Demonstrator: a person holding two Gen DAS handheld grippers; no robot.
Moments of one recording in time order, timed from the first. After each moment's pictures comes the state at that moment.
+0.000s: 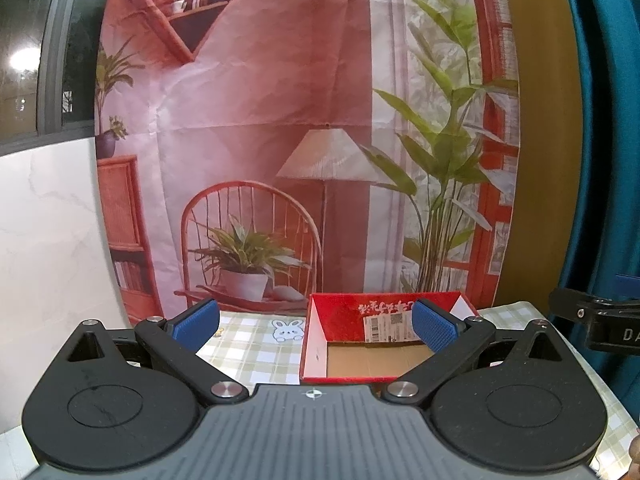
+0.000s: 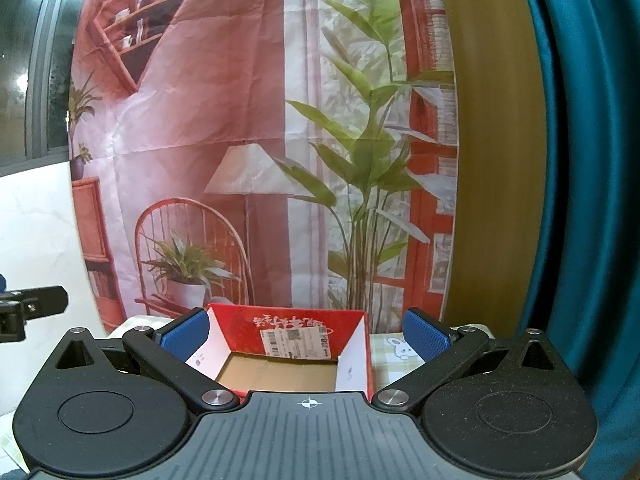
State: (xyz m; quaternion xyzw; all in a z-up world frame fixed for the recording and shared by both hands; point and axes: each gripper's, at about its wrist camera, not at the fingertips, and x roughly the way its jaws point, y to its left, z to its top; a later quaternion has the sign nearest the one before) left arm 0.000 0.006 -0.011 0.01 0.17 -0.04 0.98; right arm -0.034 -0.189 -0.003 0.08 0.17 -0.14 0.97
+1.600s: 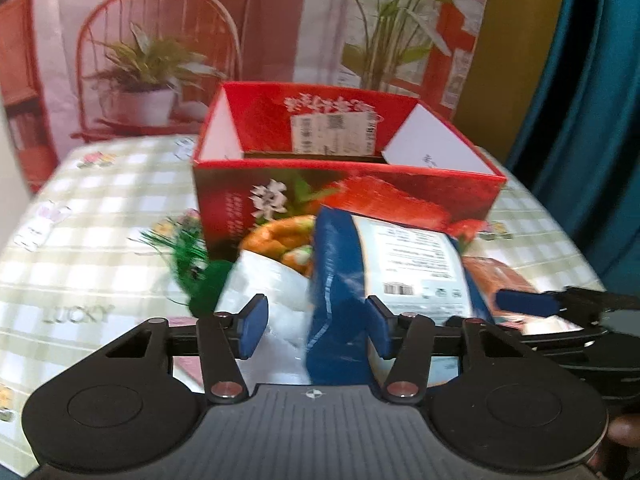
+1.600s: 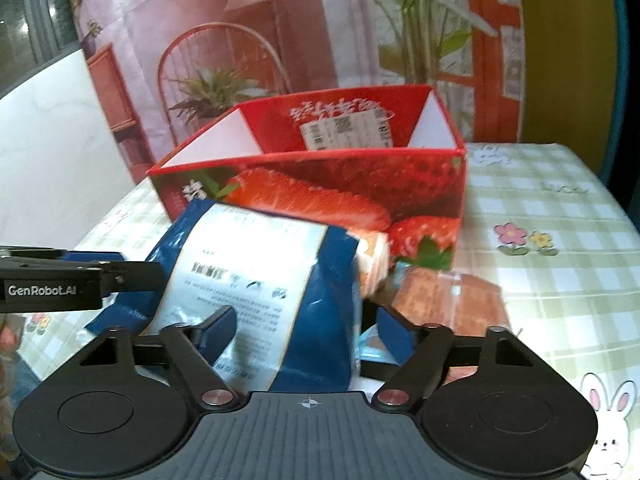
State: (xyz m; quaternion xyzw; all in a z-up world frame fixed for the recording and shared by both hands) left arm 0.077 -0.002 -0.190 0.00 0.37 -0.17 0.91; right arm 0.009 -0.172 -0.196 0.16 0.37 -0.03 0.92
